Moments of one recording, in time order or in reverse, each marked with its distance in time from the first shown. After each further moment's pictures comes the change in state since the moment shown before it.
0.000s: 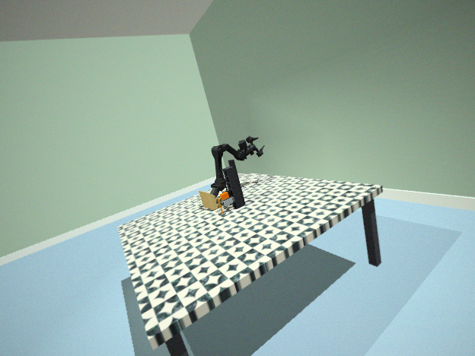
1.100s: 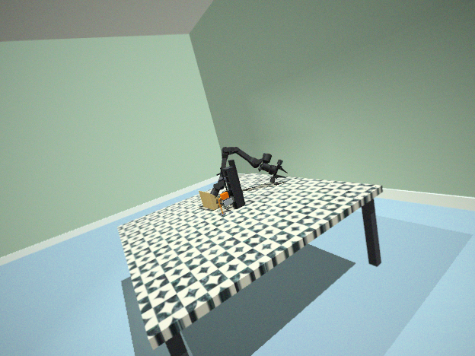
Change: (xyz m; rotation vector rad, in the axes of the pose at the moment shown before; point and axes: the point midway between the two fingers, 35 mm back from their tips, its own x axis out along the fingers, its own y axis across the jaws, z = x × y) arm -0.075 0.307 -0.126 0.339 0.370 0.956
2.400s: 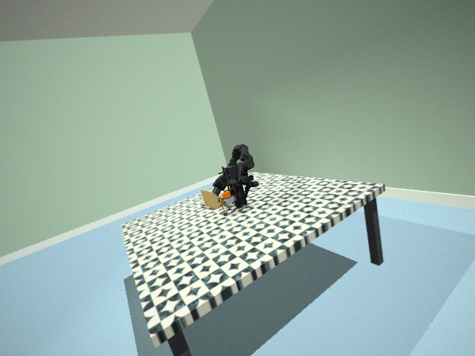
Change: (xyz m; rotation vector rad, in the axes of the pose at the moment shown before) arm -0.274 0.183 -0.406 2.094 1.565 -0.065
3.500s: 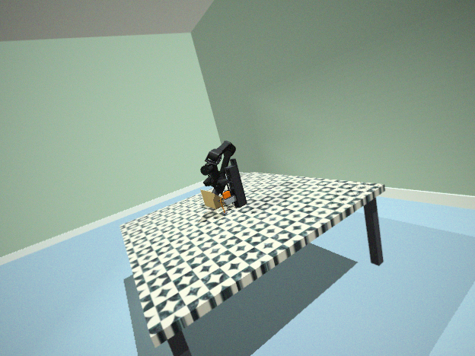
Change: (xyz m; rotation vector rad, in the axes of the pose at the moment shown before) arm -0.027 -0.121 -0.102 1.356 0.508 0.100
